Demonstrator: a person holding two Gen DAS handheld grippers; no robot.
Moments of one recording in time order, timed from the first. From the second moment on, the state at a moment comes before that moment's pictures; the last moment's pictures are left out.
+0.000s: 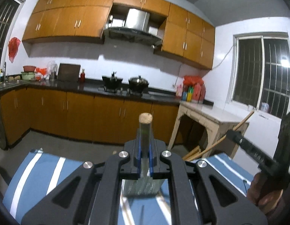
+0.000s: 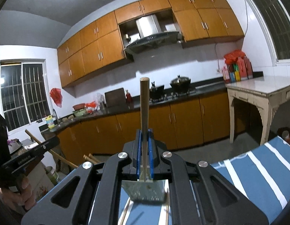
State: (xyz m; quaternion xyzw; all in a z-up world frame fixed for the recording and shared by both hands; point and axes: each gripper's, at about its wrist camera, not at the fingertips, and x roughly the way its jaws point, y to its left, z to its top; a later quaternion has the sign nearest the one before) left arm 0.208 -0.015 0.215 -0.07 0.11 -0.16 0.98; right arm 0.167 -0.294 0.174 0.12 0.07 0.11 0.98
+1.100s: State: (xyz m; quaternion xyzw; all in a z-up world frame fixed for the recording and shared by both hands) left arm 0.278 -0.023 0.161 -0.11 0.16 -0.12 0.97; right arm 0.222 -0.274 0.133 0.12 0.13 0.10 0.98
